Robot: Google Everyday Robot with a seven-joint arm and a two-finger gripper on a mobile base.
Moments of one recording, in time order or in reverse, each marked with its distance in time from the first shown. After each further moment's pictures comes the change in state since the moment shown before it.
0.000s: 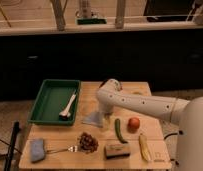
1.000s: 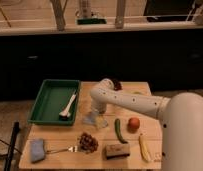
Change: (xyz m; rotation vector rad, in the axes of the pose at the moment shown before) arm -0.043 -0.021 0.032 -0.045 -0.067 -0.174
